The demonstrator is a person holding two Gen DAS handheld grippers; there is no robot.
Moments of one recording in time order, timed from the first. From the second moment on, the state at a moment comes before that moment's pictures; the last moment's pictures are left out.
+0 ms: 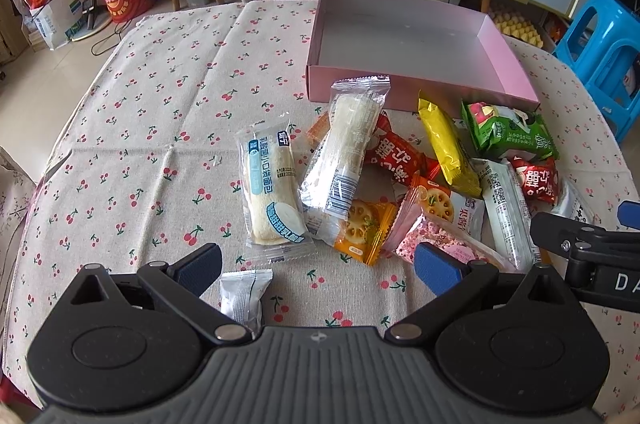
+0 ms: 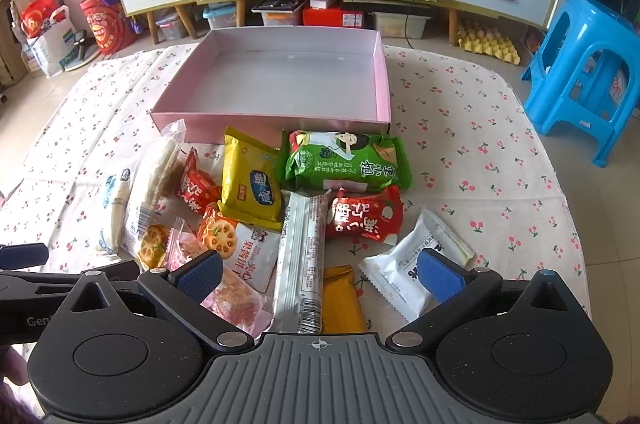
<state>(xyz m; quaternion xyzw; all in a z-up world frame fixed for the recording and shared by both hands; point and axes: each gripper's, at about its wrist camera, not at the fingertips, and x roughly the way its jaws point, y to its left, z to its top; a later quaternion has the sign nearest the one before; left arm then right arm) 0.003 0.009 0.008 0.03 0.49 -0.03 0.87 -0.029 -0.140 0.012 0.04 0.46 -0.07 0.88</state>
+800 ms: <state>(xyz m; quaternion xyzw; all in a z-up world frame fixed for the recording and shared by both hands) 0.001 0.011 0.014 0.00 0.47 -0.04 0.88 -0.028 -0.148 0.018 0.06 0.46 -0.07 0.88</state>
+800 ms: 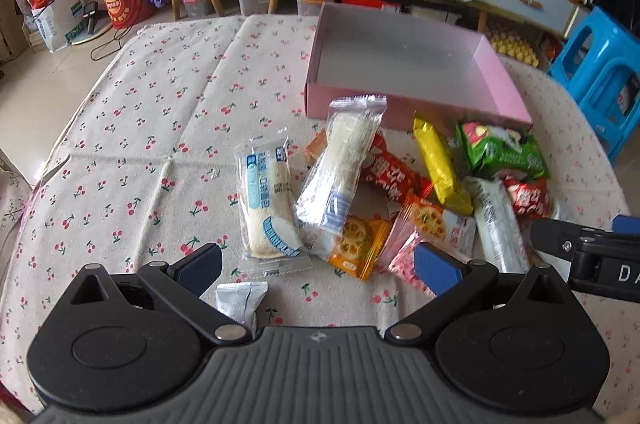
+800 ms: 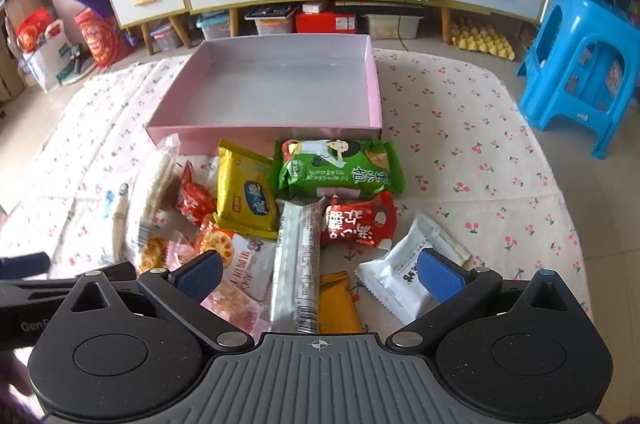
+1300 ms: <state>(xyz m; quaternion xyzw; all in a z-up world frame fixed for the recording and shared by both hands) 0.010 0.014 0.030 0.03 0.46 -0.10 0.88 -0.024 -0.163 0.047 0.07 0.40 -0.04 0.91</state>
